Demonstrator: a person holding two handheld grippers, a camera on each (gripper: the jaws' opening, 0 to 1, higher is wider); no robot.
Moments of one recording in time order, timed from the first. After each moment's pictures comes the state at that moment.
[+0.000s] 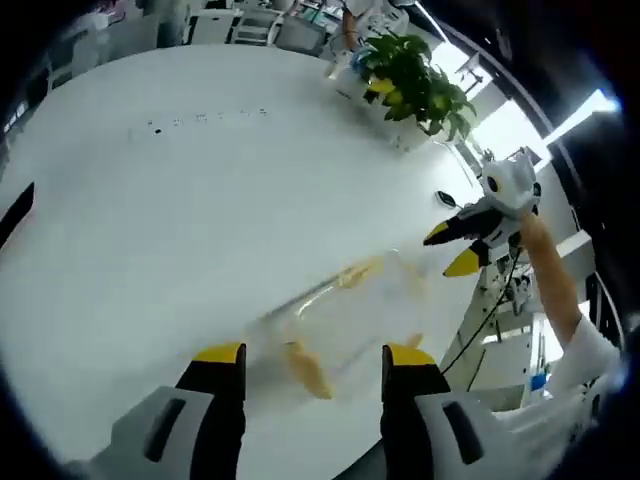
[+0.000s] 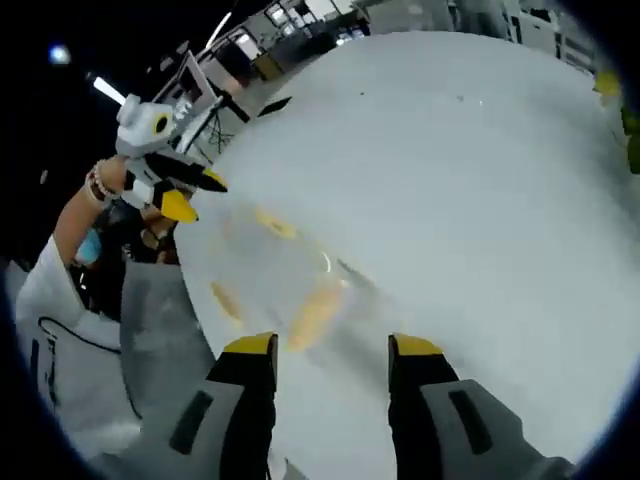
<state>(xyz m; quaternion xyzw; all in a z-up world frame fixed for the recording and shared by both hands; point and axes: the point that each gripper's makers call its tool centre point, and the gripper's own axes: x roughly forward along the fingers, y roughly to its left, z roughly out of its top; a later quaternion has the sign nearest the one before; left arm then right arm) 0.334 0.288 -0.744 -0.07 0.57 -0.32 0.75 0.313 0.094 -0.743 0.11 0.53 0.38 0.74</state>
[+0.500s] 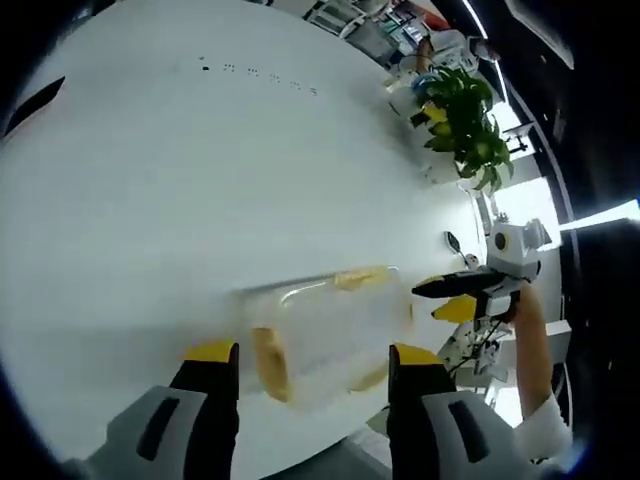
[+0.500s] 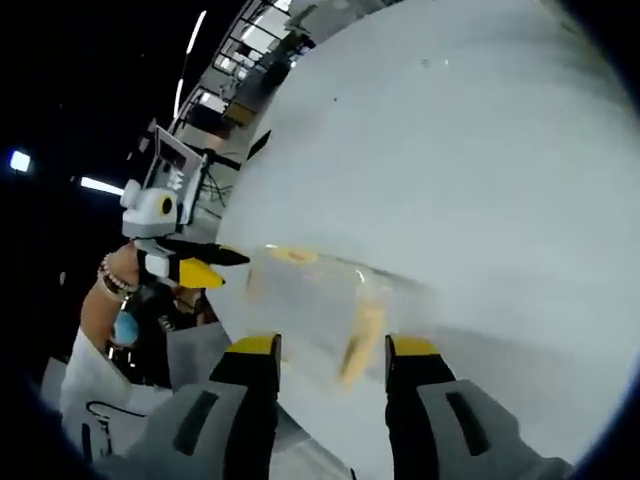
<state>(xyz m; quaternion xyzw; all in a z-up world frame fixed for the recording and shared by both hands) 0.320 0.265 -0.756 -0.17 0.61 -0.26 0.72 0.299 0.121 -0.760 0.19 0.58 0.34 0.71</state>
